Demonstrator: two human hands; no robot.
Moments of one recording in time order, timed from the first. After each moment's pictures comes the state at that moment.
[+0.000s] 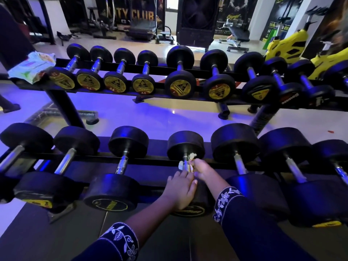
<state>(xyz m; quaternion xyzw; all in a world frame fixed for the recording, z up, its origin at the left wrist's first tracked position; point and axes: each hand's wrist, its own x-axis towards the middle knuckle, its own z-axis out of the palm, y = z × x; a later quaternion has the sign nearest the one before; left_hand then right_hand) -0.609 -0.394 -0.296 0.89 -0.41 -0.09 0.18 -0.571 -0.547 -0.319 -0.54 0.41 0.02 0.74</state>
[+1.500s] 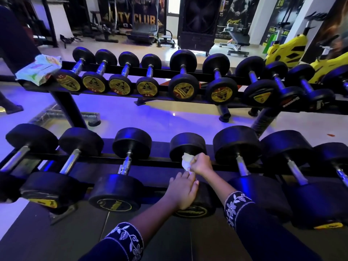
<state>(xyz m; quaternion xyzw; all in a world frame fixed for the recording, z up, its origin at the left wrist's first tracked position) -0.608 -0.387 -0.294 0.88 -0.40 -0.12 0.20 -0.579 -0.526 -0.279 -0.88 0.35 0.00 0.33</state>
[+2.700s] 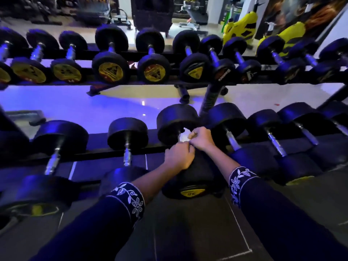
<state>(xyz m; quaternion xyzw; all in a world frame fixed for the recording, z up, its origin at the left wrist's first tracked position) -0.686 -0.588 -0.249 0.89 -0.37 -0.12 0.25 -0.701 -0.715 -0.246 -0.87 0.36 -0.09 0.31</state>
